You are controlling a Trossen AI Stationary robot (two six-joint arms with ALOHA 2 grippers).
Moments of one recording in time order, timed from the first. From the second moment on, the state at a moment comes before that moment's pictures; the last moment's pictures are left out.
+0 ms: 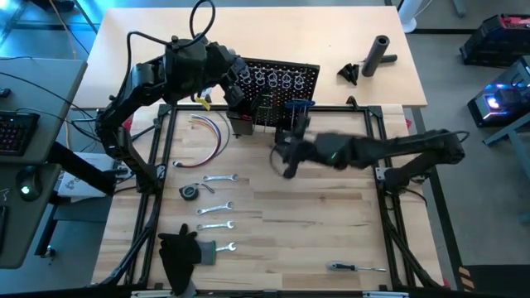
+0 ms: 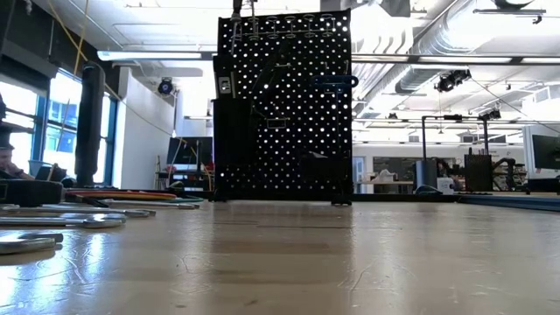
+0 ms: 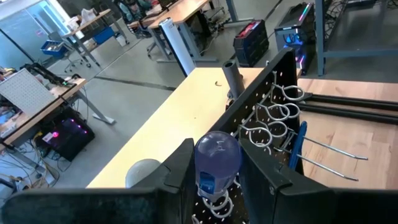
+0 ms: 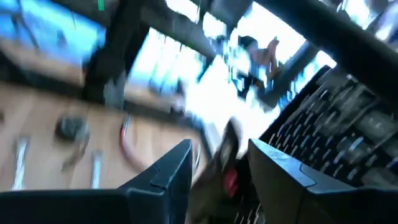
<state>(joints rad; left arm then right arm) 0.26 1.66 2.34 -1.03 -0.54 0.24 0.09 1.43 1.26 -0.03 0.48 -0.47</state>
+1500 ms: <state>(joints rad) 0.23 1.66 2.34 -1.05 -0.52 0.26 -0.43 1.78 1.71 0.23 -0.23 -0.50</state>
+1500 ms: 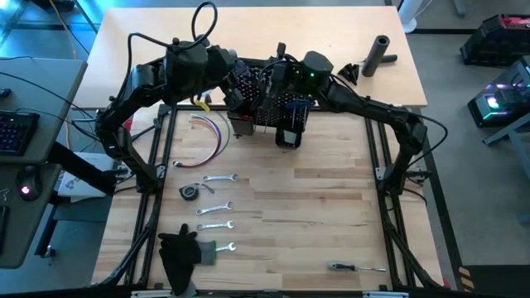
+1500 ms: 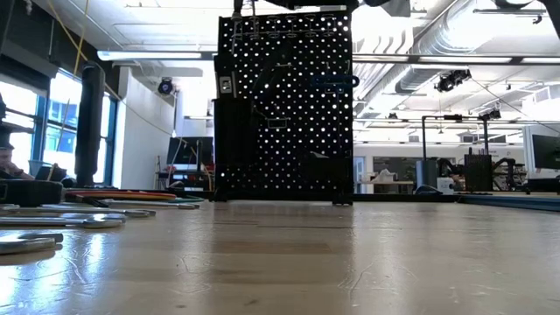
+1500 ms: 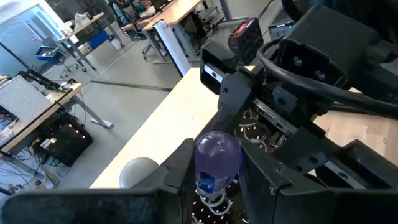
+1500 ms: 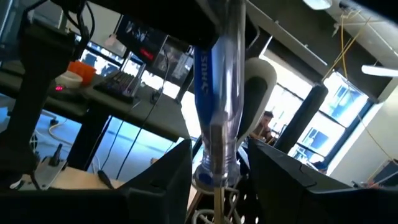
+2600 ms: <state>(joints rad) 0.21 1.66 2.34 -1.04 -0.50 0.25 -0.43 1.79 1.71 0.26 -0.31 -0.45</state>
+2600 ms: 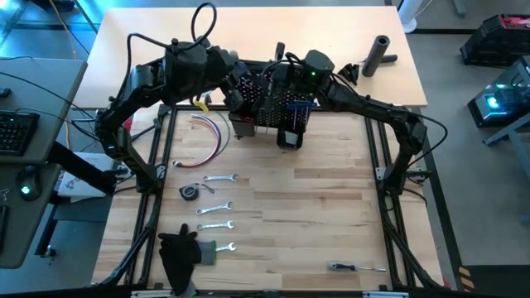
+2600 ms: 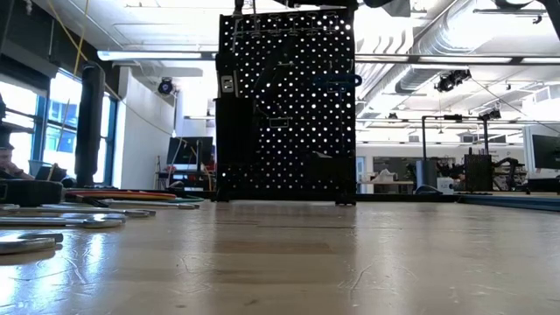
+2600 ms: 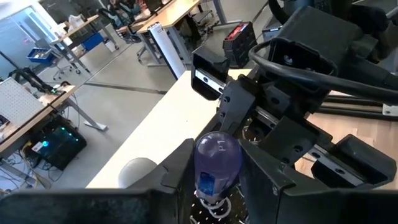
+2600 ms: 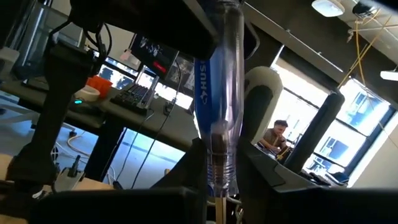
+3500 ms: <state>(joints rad) 0.19 1.62 2.34 -1.01 -0.48 0.29 -0.44 1.77 1.71 0.25 -0.36 -0.36</state>
